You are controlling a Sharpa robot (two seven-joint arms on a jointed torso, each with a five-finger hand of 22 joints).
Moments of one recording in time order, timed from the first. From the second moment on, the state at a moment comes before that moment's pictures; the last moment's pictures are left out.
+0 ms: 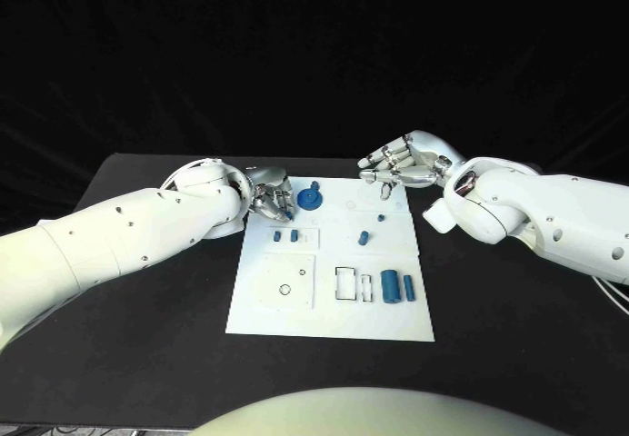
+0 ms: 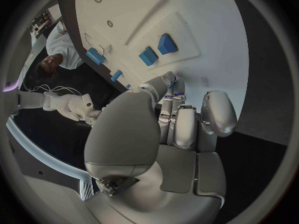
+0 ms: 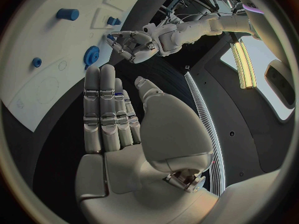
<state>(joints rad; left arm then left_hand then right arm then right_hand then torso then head) 1.20 -0.58 0.00 1.20 -1.40 0.00 -0.12 1.45 -0.12 0.49 -0.03 0.13 1.13 0.13 0.18 0.08 1.22 0.05 0.22 0.09 1.47 -0.03 1.36 1.11 0.10 1.46 0.08 1.14 1.28 1.24 -0.84 -0.04 1.45 -0.71 -0.26 0.18 1.32 -0.07 0.15 0.13 0.31 1.01 0.17 0.07 0.07 1.21 0.09 0.17 0.18 1.41 0.01 0.29 0.51 0.18 1.13 0.12 0.63 0.24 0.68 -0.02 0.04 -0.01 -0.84</state>
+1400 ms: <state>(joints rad) 1.20 -0.57 -0.01 1.19 -1.42 0.03 -0.13 1.38 -0.17 0.50 -0.03 0.13 1.01 0.16 0.09 0.06 1.08 0.11 0.12 0.06 1.47 0.01 1.34 1.05 0.10 1.43 0.11 1.06 1.24 1.24 -0.84 -0.04 1.45 -0.71 -0.26 0.18 1.32 -0.07 0.15 0.13 0.31 1.01 0.17 0.07 0.07 1.21 0.09 0.17 0.18 1.41 0.01 0.29 0.51 0.18 1.13 0.12 0.63 0.24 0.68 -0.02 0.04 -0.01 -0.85</state>
